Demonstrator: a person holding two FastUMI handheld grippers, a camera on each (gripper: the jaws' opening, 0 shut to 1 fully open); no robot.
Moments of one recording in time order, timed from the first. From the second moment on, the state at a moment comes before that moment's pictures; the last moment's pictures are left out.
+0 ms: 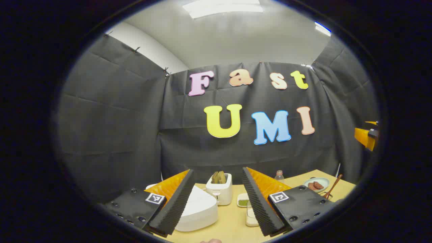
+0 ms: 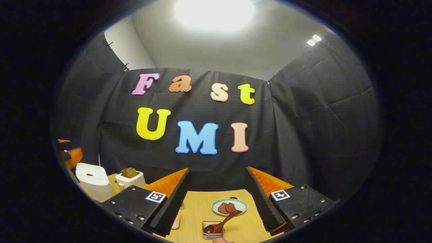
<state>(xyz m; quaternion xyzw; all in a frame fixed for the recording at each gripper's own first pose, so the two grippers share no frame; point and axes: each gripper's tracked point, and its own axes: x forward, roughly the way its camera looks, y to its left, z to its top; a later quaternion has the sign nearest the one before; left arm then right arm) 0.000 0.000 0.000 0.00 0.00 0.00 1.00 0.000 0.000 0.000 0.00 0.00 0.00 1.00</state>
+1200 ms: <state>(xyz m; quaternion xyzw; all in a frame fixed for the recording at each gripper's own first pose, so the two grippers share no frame) 0.009 0.022 0.013 0.01 -0.02 0.04 1.00 0.012 0.008 0.012 -0.01 -0.02 0.02 1.00</state>
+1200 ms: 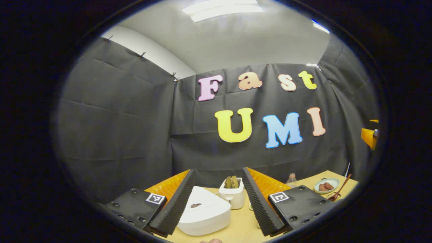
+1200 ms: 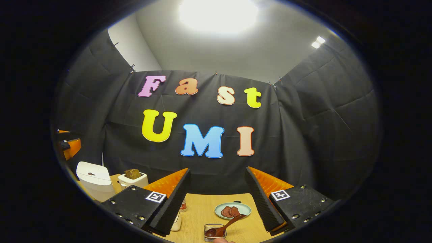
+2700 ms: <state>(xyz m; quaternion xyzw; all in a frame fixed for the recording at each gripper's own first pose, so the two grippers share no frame) 0.064 0.097 -0.001 0.01 -0.01 0.05 1.00 0.009 -0.001 -0.007 -0.01 0.00 -0.02 1.00</state>
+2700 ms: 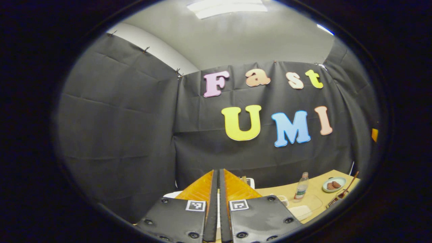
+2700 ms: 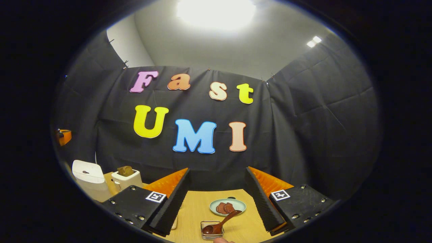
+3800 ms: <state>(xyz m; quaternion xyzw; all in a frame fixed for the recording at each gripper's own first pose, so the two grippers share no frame) 0.141 0.150 -0.218 -0.05 0.20 0.05 0.98 -0.003 -0.004 -0.013 -0.06 0.02 -0.08 0.99</state>
